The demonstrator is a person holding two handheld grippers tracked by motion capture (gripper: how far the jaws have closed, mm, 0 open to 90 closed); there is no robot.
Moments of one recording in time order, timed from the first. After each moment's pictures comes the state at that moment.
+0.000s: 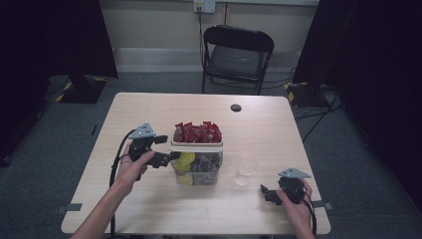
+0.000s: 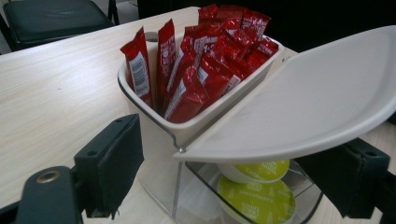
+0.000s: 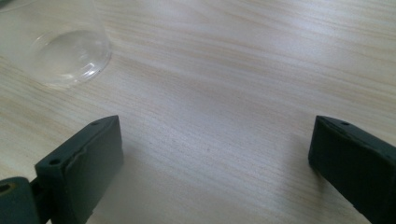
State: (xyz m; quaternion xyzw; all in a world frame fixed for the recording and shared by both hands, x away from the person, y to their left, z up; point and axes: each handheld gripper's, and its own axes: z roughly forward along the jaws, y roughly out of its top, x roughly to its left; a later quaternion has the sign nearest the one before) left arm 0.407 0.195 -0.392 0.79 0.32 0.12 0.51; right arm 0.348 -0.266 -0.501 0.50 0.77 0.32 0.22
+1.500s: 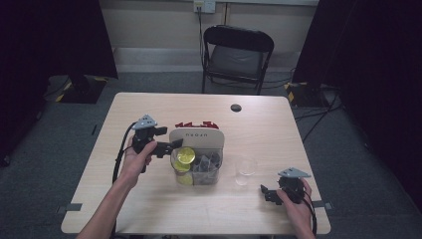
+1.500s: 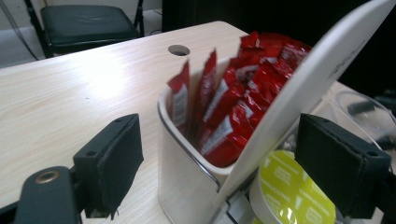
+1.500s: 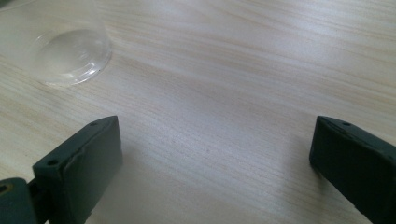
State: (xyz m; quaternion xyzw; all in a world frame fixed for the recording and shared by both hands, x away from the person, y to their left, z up) left arm 0.430 0.192 -0.389 0.76 0.37 0.14 0.51; right arm 0.349 -0.266 -0.501 0.50 0.78 0.32 0.22
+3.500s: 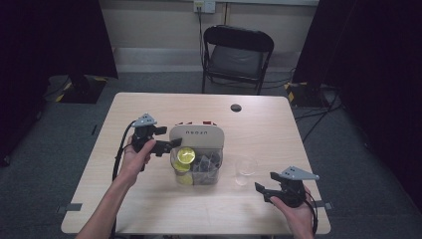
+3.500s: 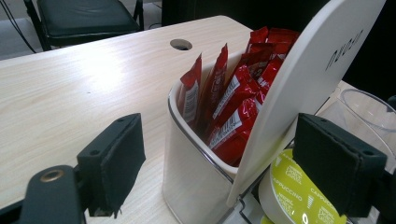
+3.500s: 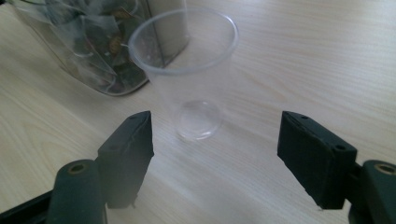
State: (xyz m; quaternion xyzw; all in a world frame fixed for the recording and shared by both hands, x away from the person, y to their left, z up) left arm 0.435 0.195 -0.391 0.77 0.37 0.13 0.50; right arm 0.319 -0.243 -0.441 0.43 0.77 0.43 0.18
